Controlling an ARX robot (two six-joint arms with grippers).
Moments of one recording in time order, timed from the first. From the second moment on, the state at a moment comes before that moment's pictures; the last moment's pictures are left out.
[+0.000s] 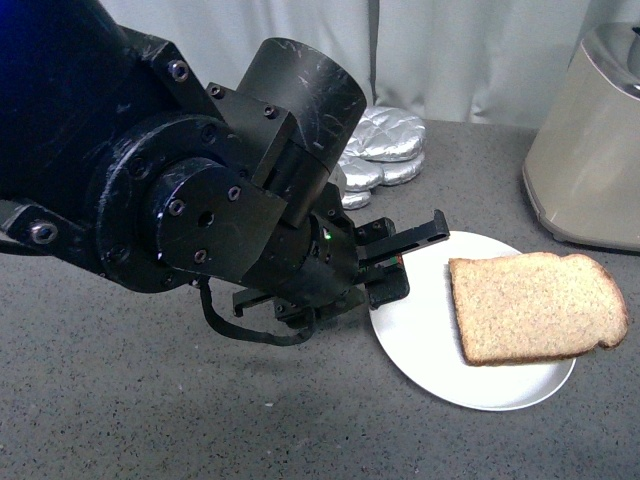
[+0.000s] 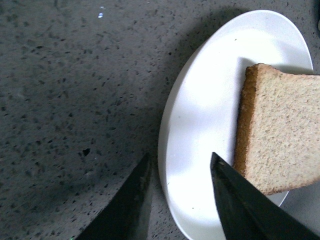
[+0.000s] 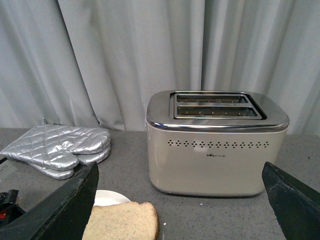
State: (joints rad) left arm -0.55 2.15 1.02 0.24 0.22 -0.71; right arm 0.00 0.00 0.01 0.00 0.00 0.00
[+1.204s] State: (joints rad) left arm 0.00 0.01 0.02 0.00 0.00 -0.01; right arm 0.00 0.00 0.01 0.00 0.00 0.00
